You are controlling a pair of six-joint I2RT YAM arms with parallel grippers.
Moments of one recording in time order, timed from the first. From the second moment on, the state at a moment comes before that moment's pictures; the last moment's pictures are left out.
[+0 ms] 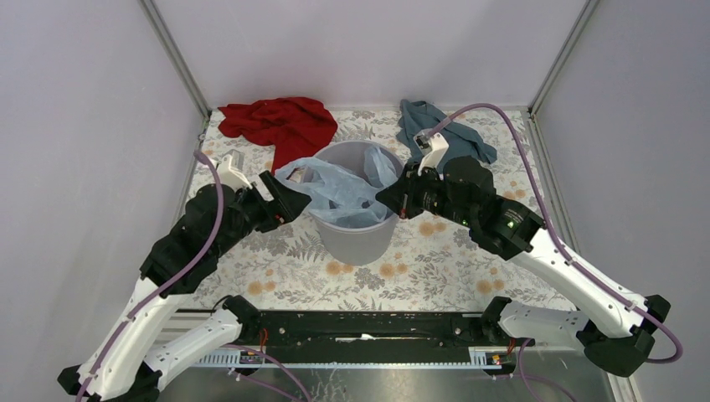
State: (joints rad) left arm -0.63 0.70 1.11 -0.77 -0.09 -0.84; right arm 0.86 1.05 1.20 -0.46 -0.05 0.55
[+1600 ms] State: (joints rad) left arm -0.63 0.56 0.94 -0.91 -0.09 -0.81; right arm 0.87 0.79 1.04 -0.71 0.20 0.10
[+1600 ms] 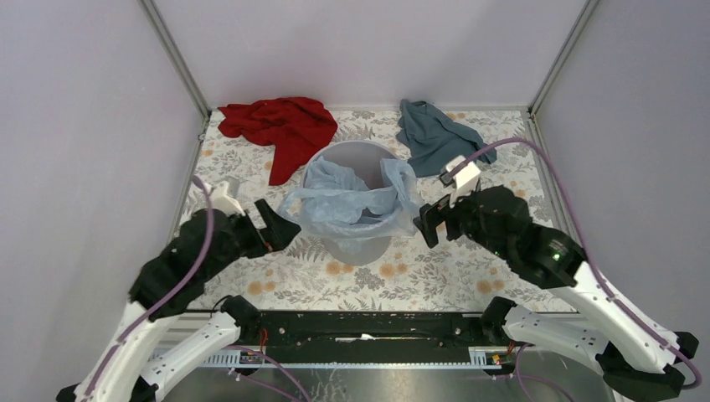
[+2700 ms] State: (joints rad) left arm -0.63 1.00 1.37 -0.79 -0.16 -0.39; right arm 0.87 1.24 1.47 -0.62 0.38 -0.02
